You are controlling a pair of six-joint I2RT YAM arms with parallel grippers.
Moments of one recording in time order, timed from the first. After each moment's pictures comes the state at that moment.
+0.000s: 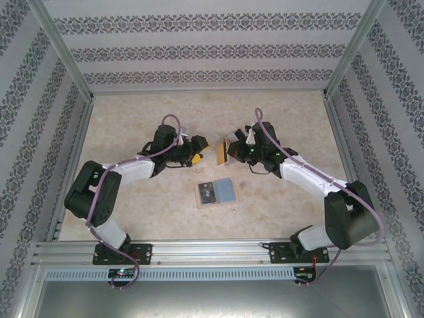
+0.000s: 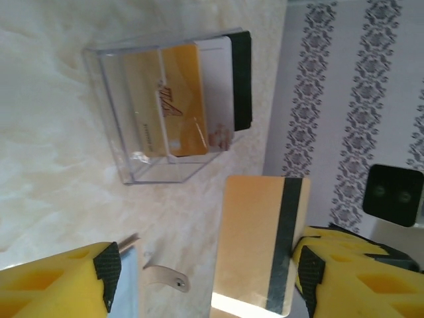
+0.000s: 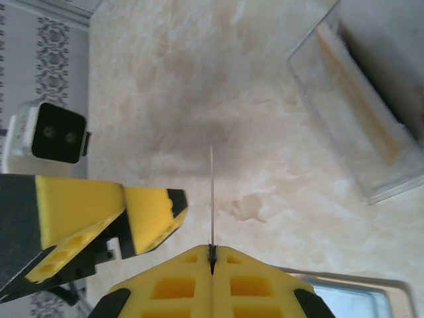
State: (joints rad) left arm -0.40 1.68 0.86 0.30 0.64 -1.18; right arm 0.43 1.43 0.86 -0.10 -0.44 0.89
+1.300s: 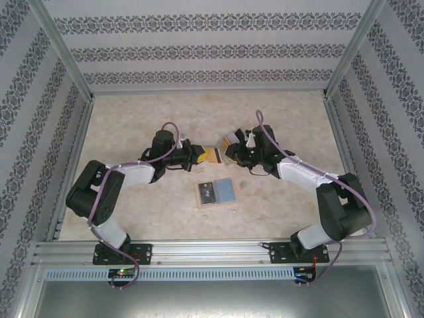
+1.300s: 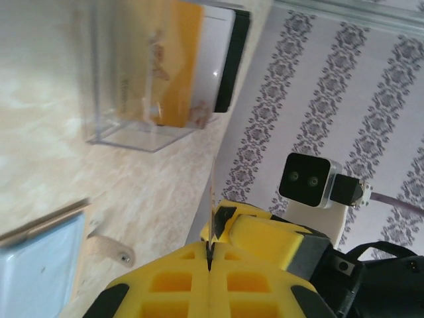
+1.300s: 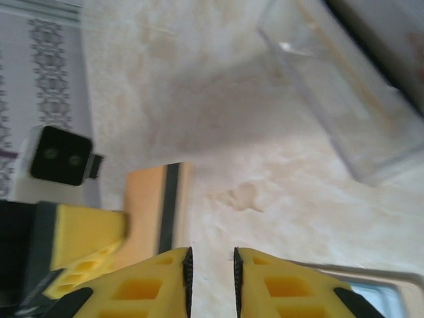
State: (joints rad) left arm -0.41 1.66 0.76 0.47 0.69 -1.52; right arm 0.40 1.50 0.83 -0.06 -0.50 0.94
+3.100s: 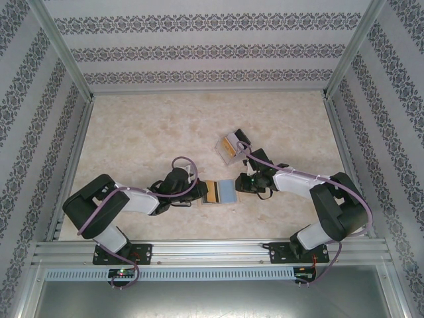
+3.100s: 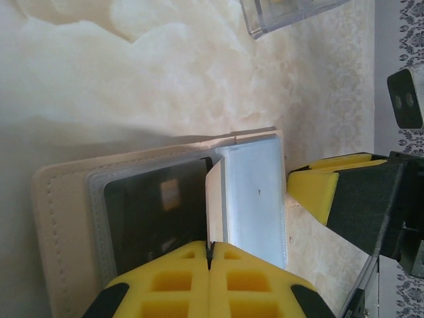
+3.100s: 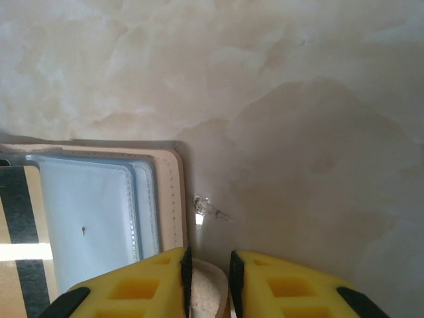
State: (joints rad) left arm -0.73 1.60 0.45 0.54 0.24 -1.06; right arm 0.49 1.52 0.66 -0.29 -0.28 0.55
